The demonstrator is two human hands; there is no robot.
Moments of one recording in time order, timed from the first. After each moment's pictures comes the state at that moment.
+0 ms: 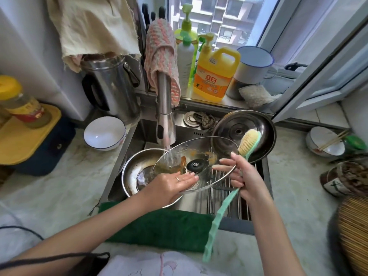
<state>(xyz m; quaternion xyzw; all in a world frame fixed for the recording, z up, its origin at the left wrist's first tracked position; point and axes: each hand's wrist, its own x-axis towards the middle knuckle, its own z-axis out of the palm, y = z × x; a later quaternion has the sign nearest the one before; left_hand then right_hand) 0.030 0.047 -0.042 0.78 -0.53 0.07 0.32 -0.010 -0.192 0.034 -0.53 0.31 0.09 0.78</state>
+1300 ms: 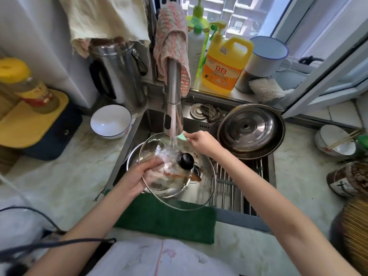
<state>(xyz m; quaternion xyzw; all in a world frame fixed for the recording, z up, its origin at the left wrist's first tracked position) 0.035 0.097 -0.044 0.41 0.20 -0.31 0.83 0.106 -0.134 -0.027 -0.96 -0.05 0.14 0.24</state>
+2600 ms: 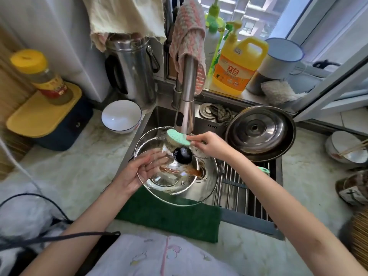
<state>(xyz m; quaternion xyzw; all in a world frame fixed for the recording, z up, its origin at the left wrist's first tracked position) 0.028 0.123 -0.040 0.39 0.12 -0.28 0.87 0.097 -0.137 -0.024 -0.92 -0.09 0.19 0.32</state>
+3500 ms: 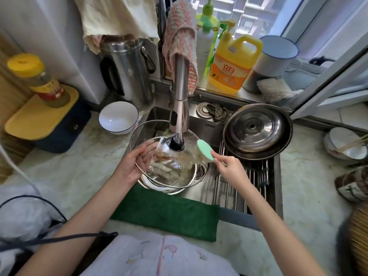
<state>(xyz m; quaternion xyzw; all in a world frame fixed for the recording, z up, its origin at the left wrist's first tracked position) 0.052 0.117 -0.046 0.37 0.17 -0.23 0.88 0.012 -0.181 -0.046 -0.92 0.07 0.09 0.37</state>
